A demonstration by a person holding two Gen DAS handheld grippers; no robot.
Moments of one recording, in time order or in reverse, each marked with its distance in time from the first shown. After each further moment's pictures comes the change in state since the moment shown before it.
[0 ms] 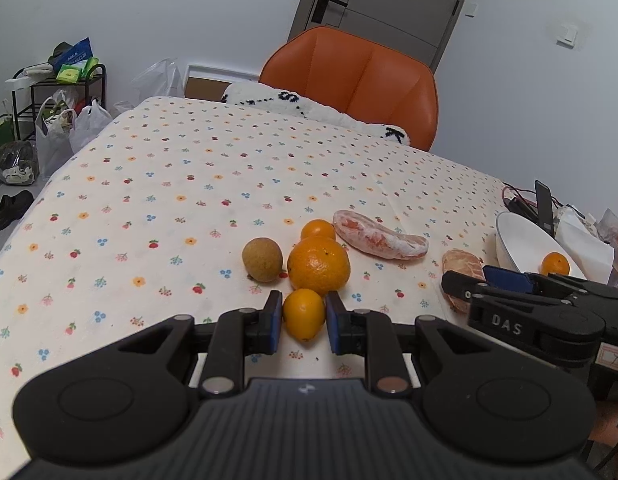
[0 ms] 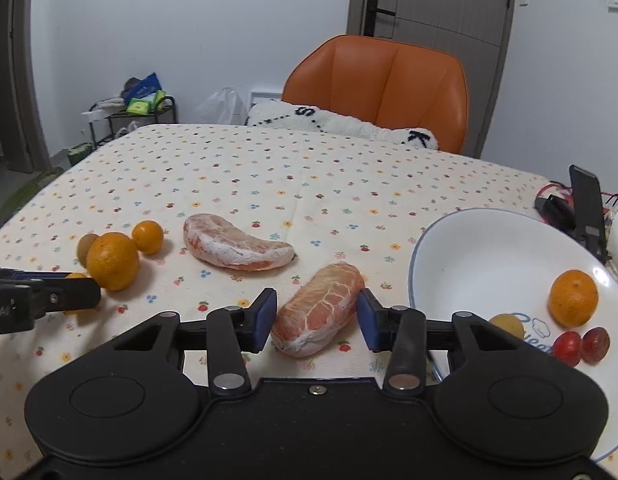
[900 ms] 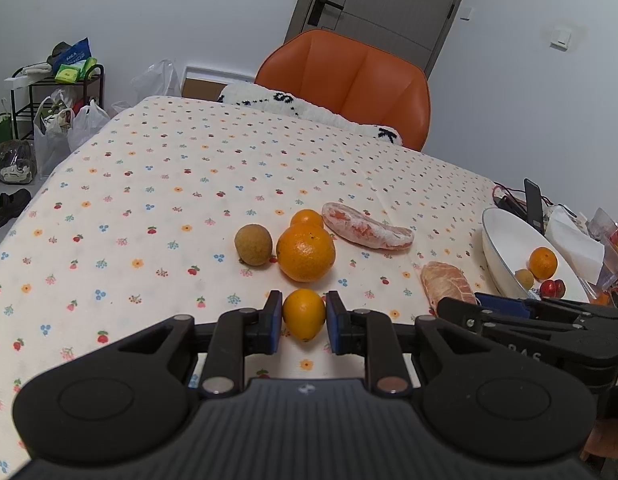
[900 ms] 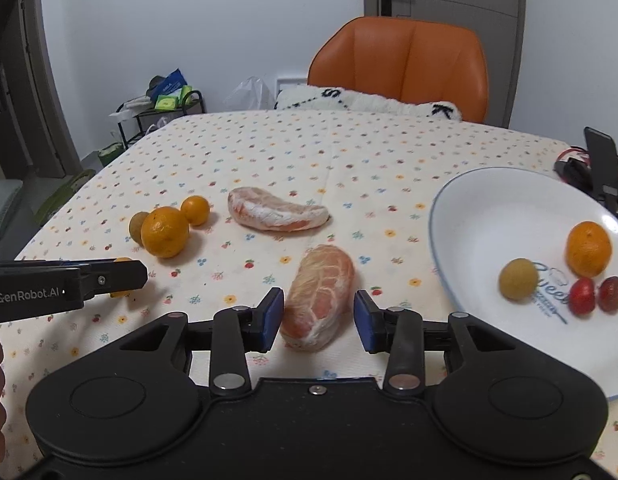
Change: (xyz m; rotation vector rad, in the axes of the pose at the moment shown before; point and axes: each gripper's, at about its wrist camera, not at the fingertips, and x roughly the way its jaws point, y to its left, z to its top) left arm -0.011 -0.005 -0.009 -0.001 -0.006 -0.013; right arm -0.019 0.002 -0.014 0.048 0.058 0.106
